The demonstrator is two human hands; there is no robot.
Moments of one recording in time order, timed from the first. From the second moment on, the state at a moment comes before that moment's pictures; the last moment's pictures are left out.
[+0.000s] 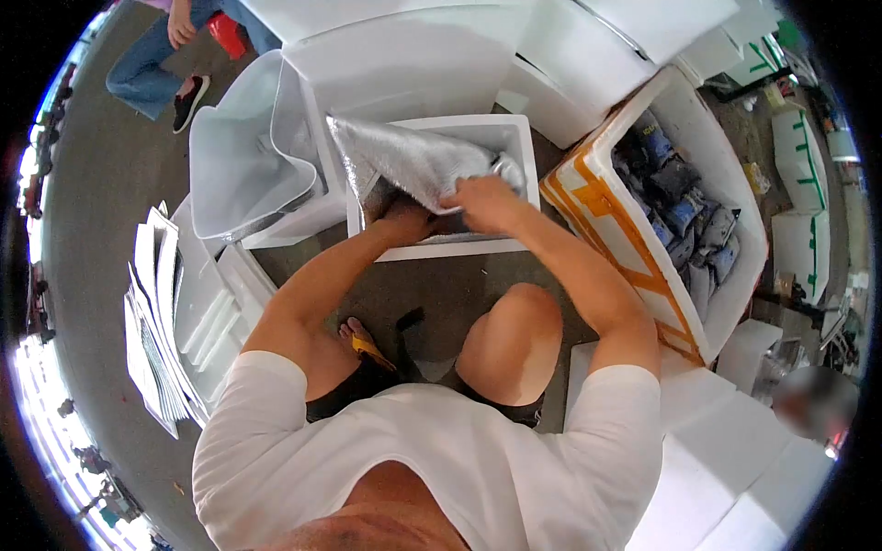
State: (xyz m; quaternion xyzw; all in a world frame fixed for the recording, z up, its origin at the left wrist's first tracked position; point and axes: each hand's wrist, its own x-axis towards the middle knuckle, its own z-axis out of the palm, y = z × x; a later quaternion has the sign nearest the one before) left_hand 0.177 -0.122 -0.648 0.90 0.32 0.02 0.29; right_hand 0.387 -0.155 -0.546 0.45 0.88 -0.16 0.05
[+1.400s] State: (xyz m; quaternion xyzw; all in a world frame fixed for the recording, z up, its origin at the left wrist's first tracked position) left_hand 0.198 -0.083 -0.630 0.88 0.35 -0.07 0.32; right_hand 0.368 -0.111 -0.664 0.52 0.84 -0.12 0.07
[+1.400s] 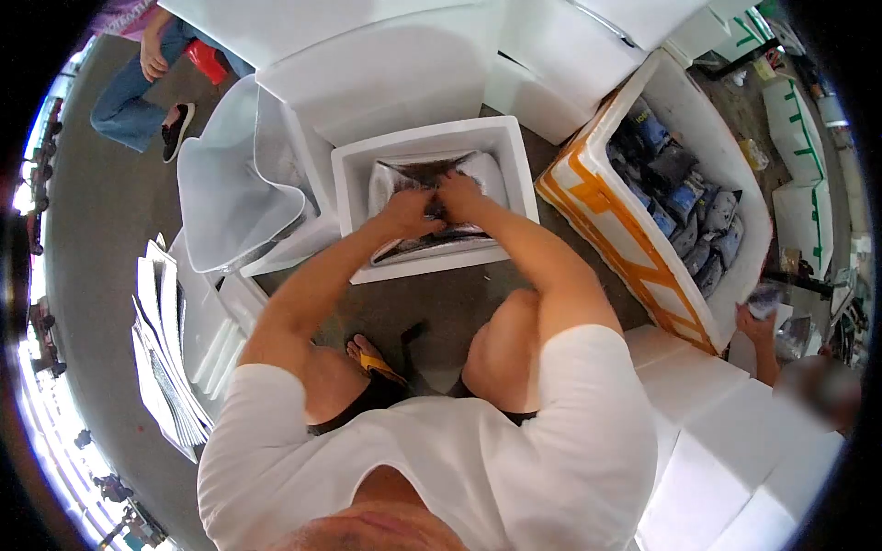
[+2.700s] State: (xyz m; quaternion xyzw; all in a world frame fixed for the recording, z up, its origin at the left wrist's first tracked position) left_hand 0.152 -0.072 -0.591 0.98 0.15 0.05 0.13; right_hand 0.436 -0.194 -0.567 0.63 0.70 -0.19 -0.28
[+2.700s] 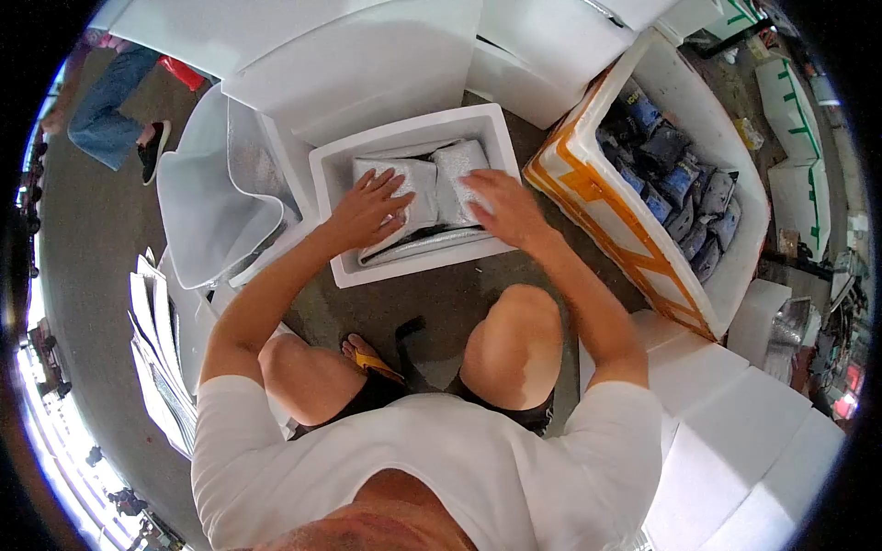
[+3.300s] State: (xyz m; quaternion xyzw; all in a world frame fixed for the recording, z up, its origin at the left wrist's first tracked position) left_hand 0.186 -0.044 -0.687 0.96 0.26 -0.06 0.12; right_hand 0.351 -0.091 -0.679 0.52 0.82 -0.17 0.17
